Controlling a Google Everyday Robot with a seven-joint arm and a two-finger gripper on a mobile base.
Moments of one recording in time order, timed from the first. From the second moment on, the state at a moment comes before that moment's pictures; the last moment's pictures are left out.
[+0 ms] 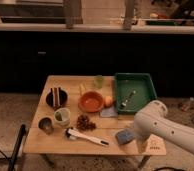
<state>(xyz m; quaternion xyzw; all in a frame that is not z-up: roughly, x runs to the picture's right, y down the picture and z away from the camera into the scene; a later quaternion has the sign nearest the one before) 0.208 0.257 0.730 -0.30 -0.09 -0.17 0.93</state>
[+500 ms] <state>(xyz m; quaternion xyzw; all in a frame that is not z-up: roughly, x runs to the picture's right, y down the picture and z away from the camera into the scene) 0.188 0.248 0.752 -0.31 -0.14 -0.19 0.92</state>
